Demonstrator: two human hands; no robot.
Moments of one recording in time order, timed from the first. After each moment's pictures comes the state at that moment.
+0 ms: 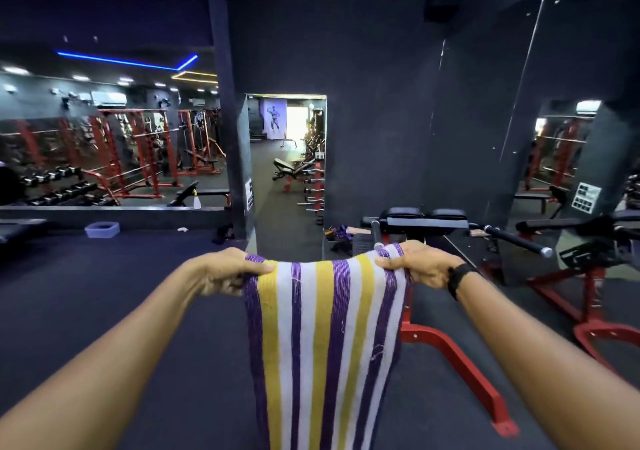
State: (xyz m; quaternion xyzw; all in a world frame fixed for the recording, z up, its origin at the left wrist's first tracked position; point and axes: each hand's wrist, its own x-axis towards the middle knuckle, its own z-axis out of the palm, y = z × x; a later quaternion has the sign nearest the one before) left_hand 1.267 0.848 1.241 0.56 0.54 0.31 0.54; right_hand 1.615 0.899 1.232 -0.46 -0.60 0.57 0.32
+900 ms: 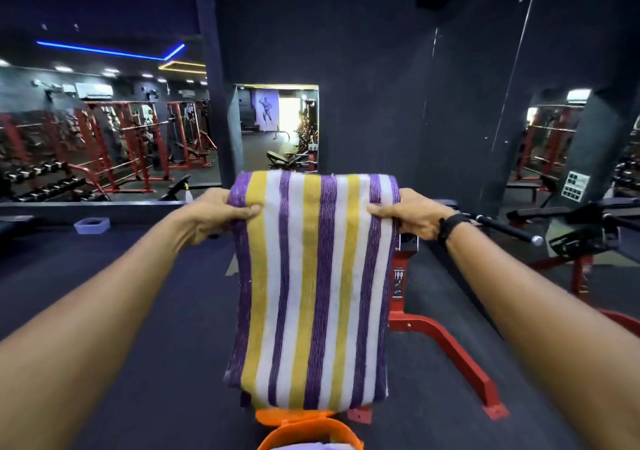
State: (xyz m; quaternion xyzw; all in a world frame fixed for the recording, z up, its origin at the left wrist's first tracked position) left_hand 1.262 0.877 1.293 0.59 0.53 0.43 0.43; right_hand 1.609 0.911 1.289 -0.44 -0.61 0.52 0.41
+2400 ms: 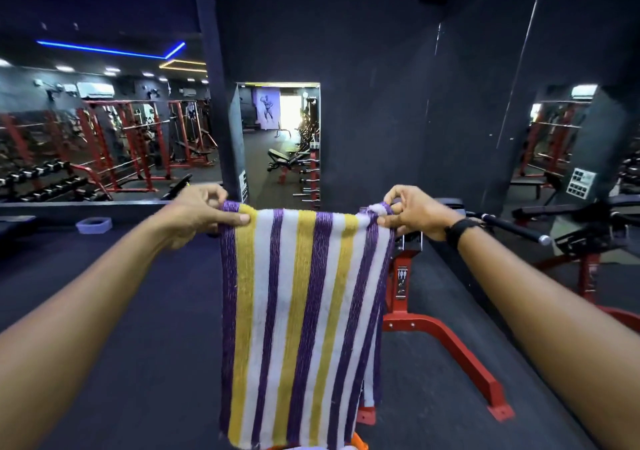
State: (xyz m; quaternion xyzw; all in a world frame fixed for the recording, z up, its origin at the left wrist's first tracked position) left_hand 1.252 0.866 1.306 0.61 0.49 0.51 0.37; right_hand 1.609 0.930 1.285 -0.47 -0.69 0.37 0.40
